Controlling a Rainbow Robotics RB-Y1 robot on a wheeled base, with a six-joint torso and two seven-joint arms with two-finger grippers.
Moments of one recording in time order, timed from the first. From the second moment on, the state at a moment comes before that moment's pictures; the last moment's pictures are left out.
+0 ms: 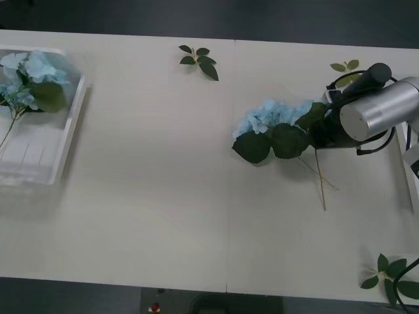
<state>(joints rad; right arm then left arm) -0.63 -0.67 0.42 -1.34 -0.61 1.21 1.19 -0.52 1.21 -0.08 -1.11 1.26 1.18 -2.08</state>
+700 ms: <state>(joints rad) -0.42 -0.74 0.29 -1.56 -0.60 1.24 1.15 -0.52 1.21 -0.06 -1.11 1.45 1.30 -2.08</state>
